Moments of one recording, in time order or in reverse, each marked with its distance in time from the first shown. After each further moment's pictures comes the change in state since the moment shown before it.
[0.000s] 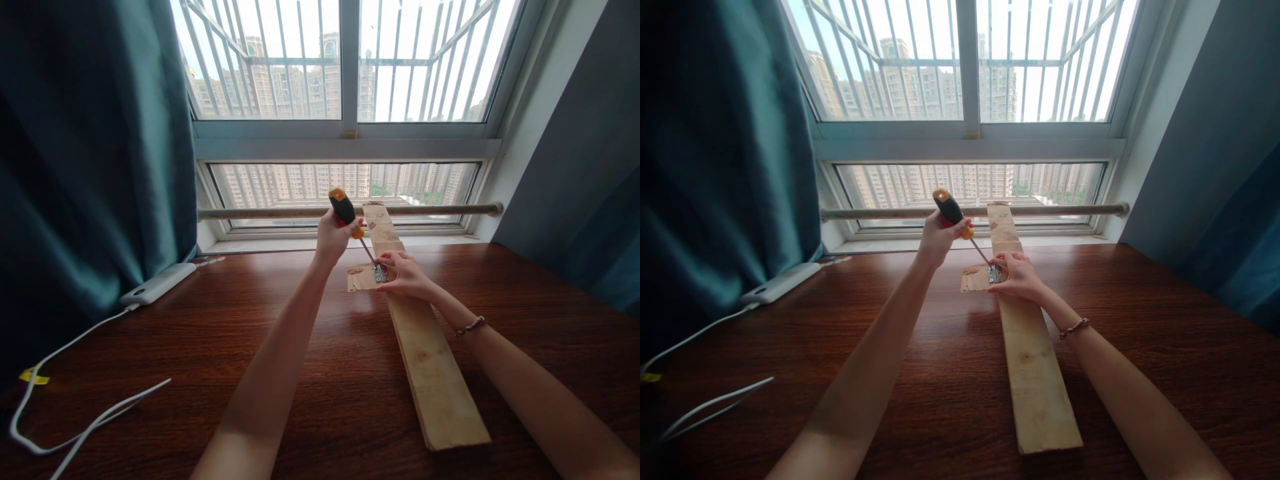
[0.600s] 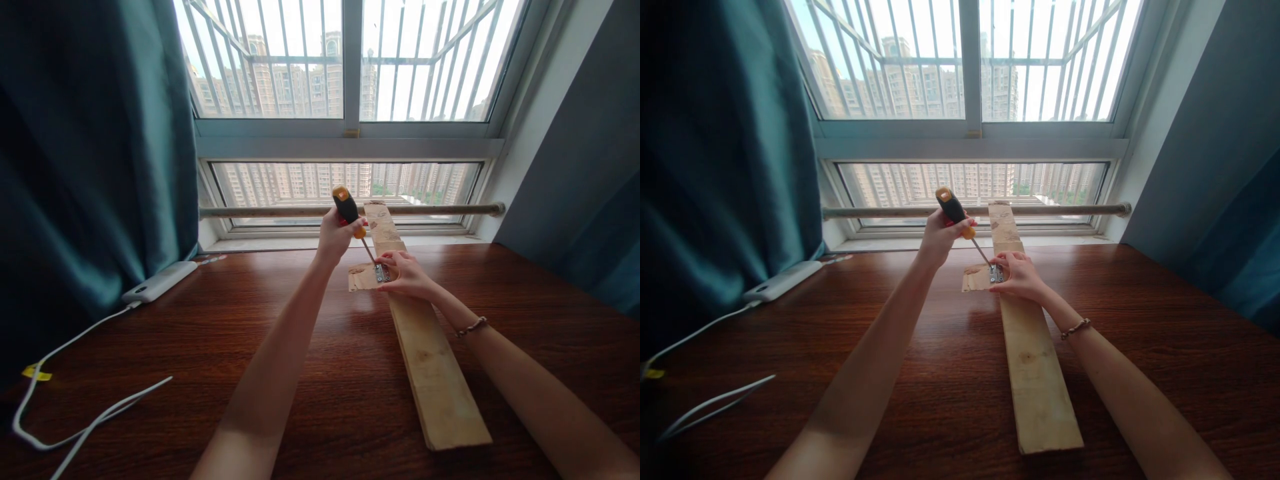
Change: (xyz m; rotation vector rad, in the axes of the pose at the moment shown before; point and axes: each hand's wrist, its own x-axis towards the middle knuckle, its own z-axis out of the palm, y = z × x) left_hand -0.004 0.010 0.003 -0.162 -0.041 -0.049; right_hand 0.000 -0.001 -0.001 0.004 -0.005 -0.009
